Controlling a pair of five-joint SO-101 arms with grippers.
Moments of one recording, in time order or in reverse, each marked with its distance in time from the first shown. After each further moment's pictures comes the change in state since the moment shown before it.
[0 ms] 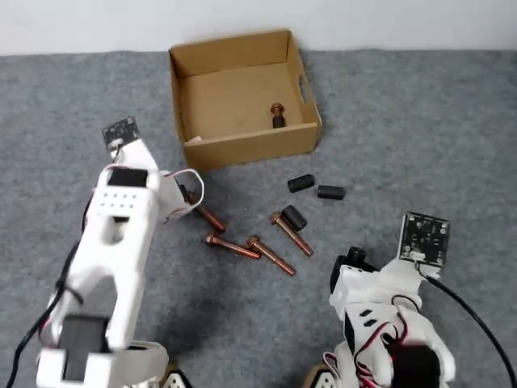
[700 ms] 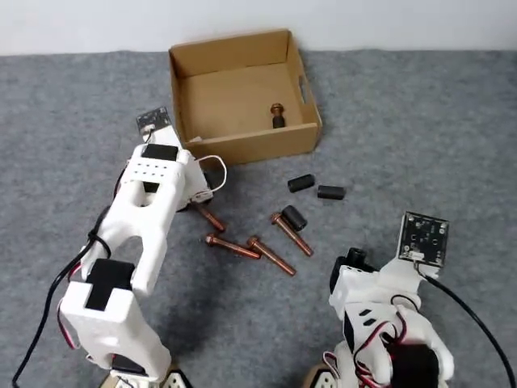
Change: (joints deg) left arm 4.3 19.0 -15.2 -1.7 1.5; right arm 0.1 -0.1 0.7 0.0 0.0
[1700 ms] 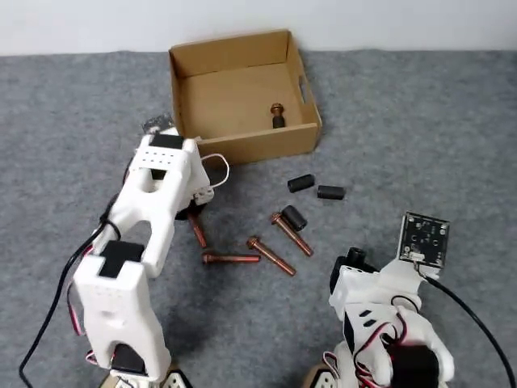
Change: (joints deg) left arm -0.1 7.8 -11.5 12.6 1.5; right arm 0.0 -0.4 0.0 0.0 0.0
